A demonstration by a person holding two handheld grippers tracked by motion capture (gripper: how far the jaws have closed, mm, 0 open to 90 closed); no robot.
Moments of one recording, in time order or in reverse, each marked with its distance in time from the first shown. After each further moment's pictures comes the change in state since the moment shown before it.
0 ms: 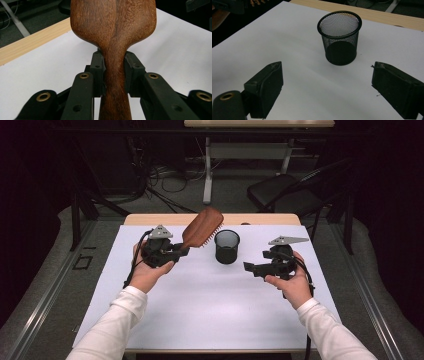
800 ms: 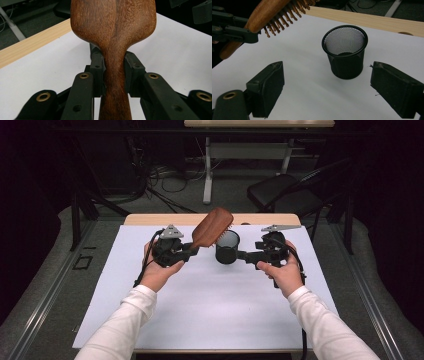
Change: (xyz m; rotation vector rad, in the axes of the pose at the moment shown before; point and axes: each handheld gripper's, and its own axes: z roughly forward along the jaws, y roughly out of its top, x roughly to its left) left arm -0.014 0.008 0.019 -0.011 -0.018 0.014; right arm 0.005 0.032 0.016 -0.008 0.017 0.058
